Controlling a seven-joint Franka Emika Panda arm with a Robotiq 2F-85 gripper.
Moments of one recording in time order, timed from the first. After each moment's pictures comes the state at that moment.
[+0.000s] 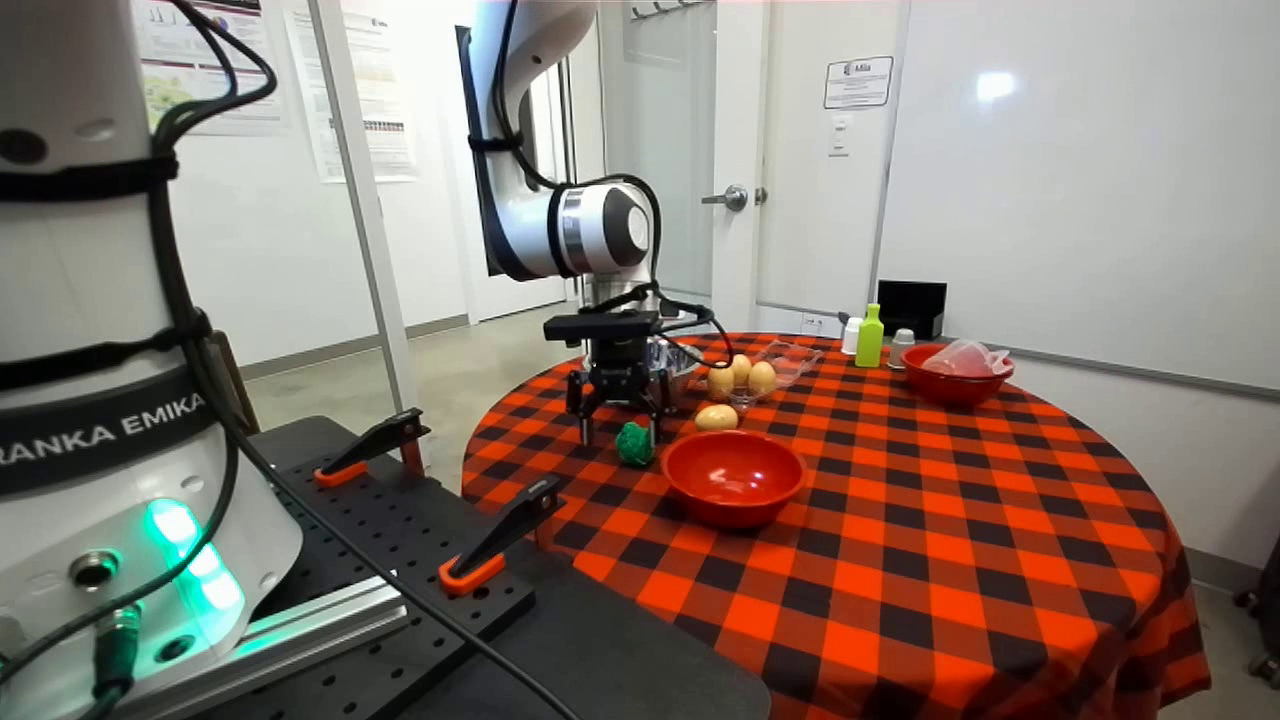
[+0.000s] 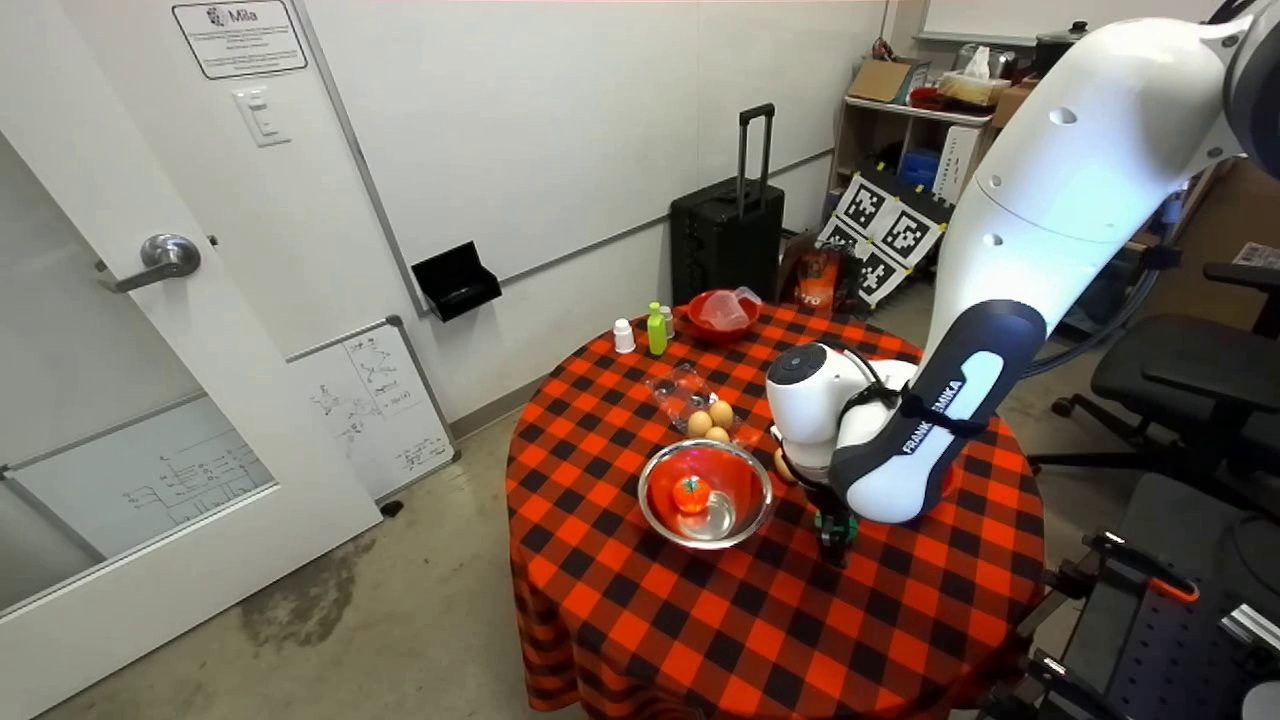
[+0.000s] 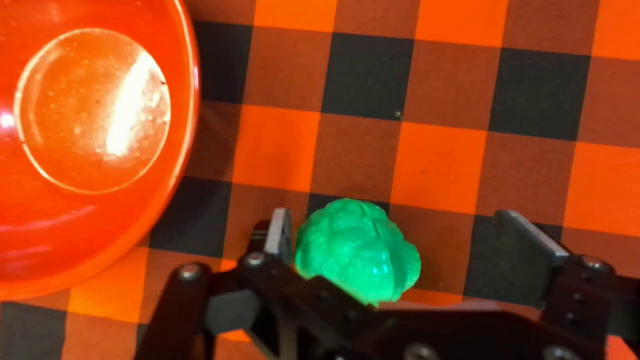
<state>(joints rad) 0.11 0.71 -0.02 -2.19 -0.35 2.61 0.04</state>
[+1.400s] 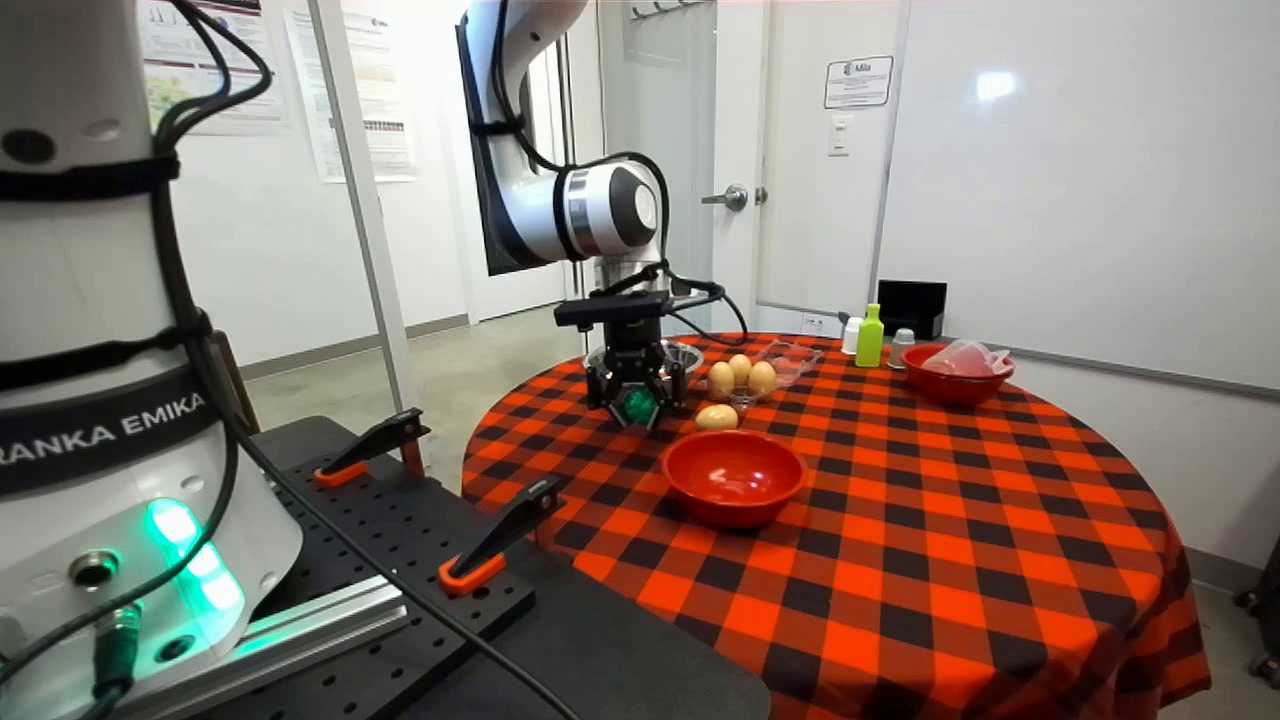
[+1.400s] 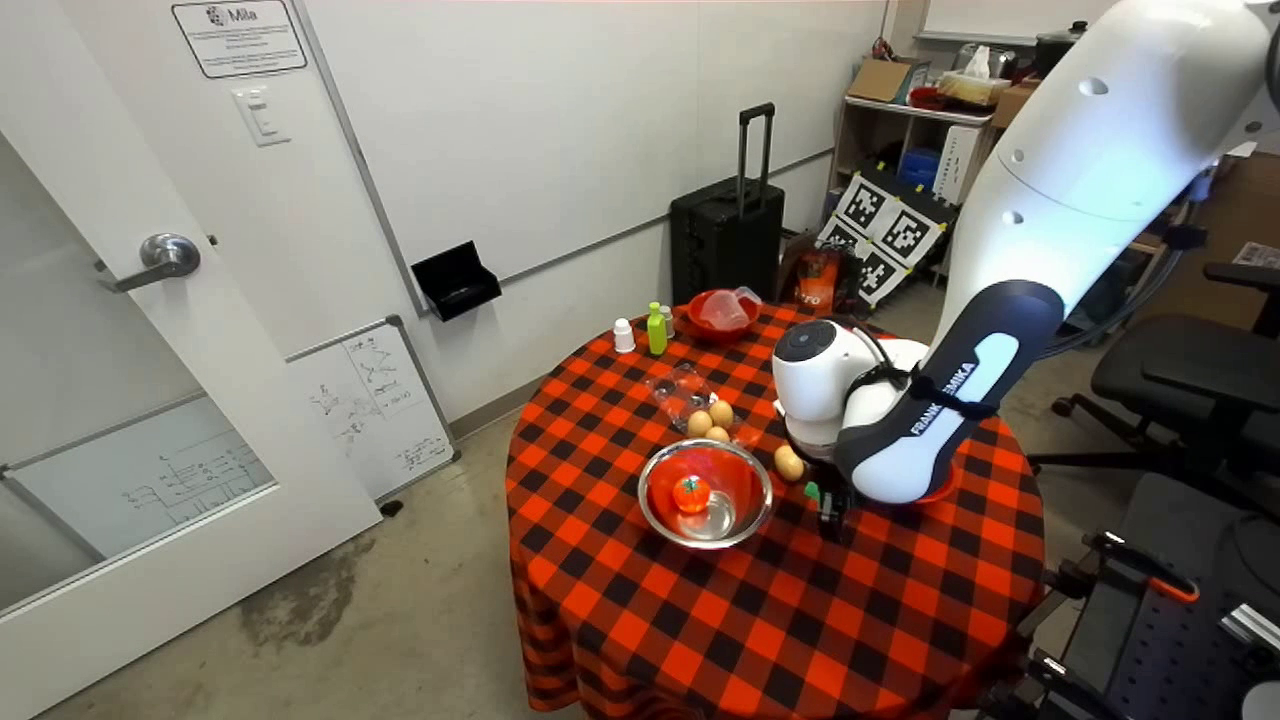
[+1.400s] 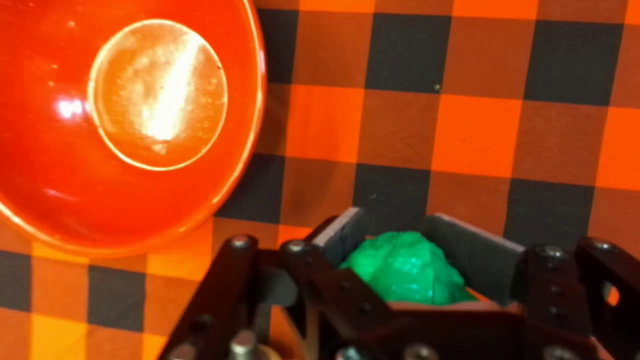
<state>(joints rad) 0.15 0.65 -0.08 -2.22 -0.36 2.63 0.07</state>
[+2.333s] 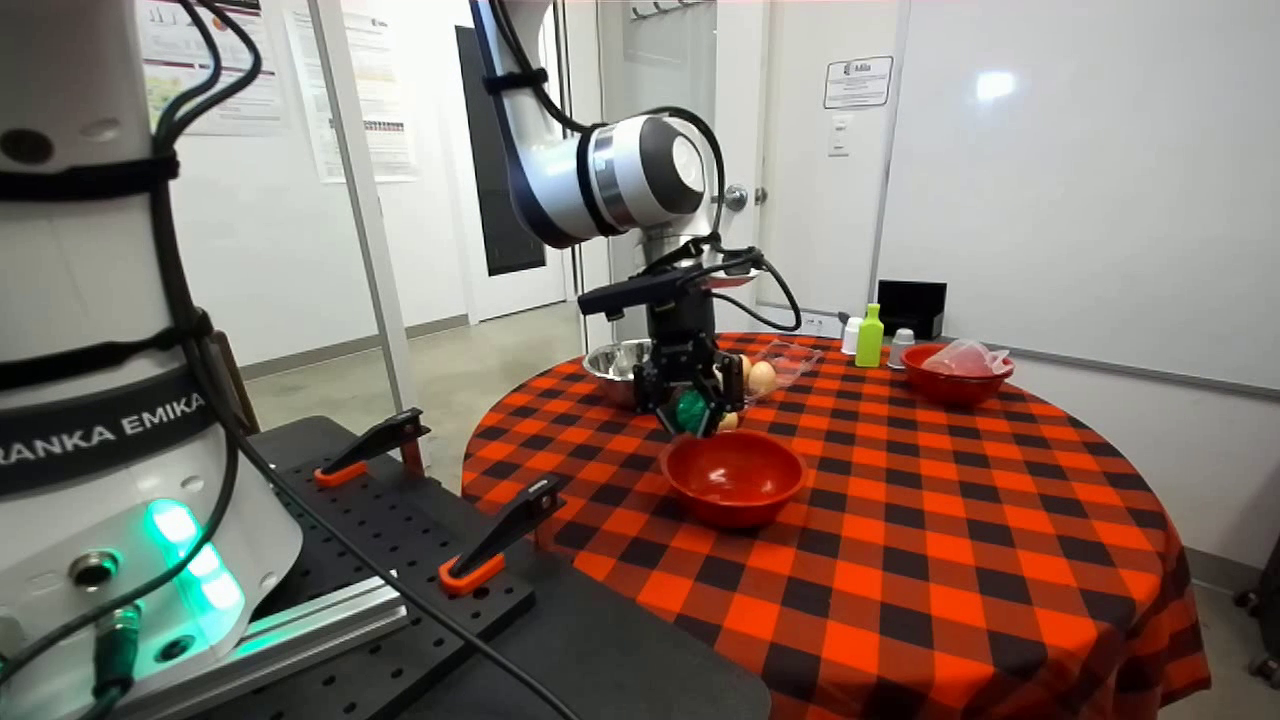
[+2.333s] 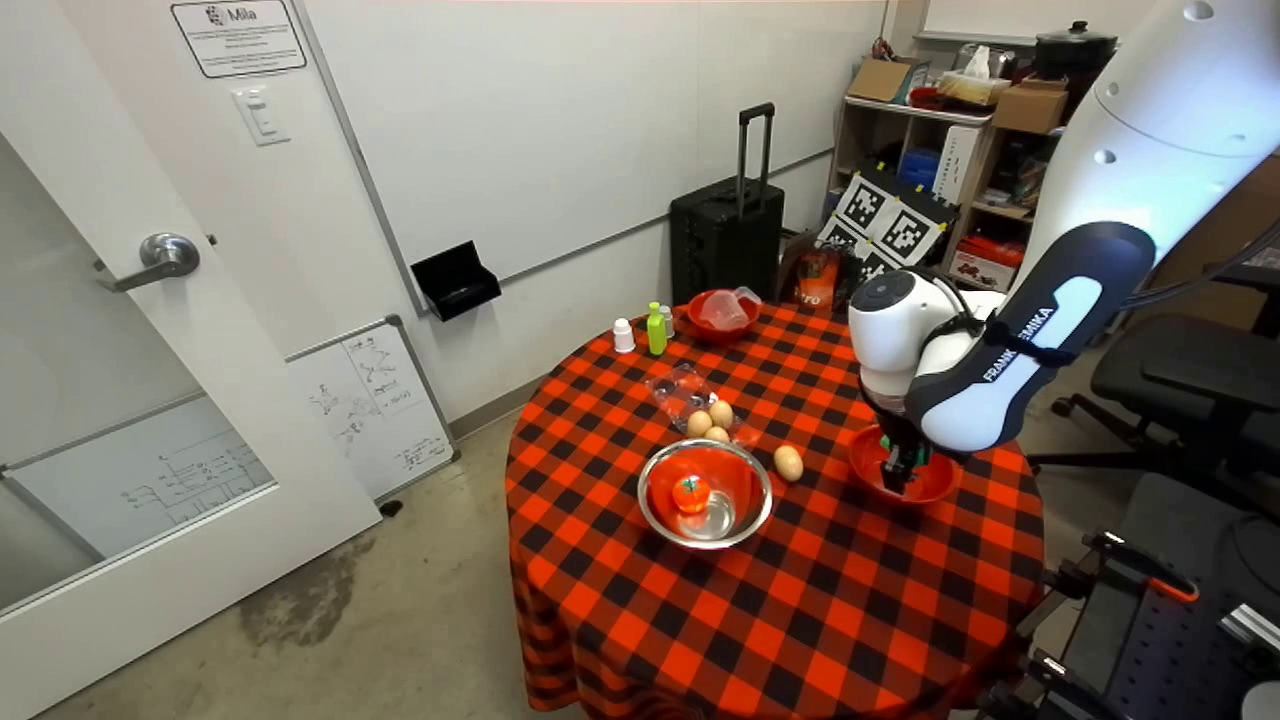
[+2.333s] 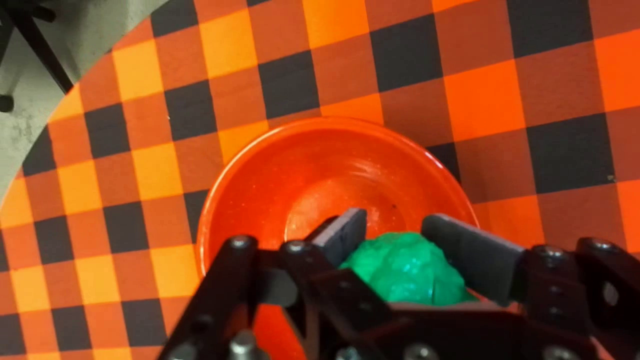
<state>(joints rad) 0.13 0.51 -0.27 -2.37 -0.40 2.63 0.23</state>
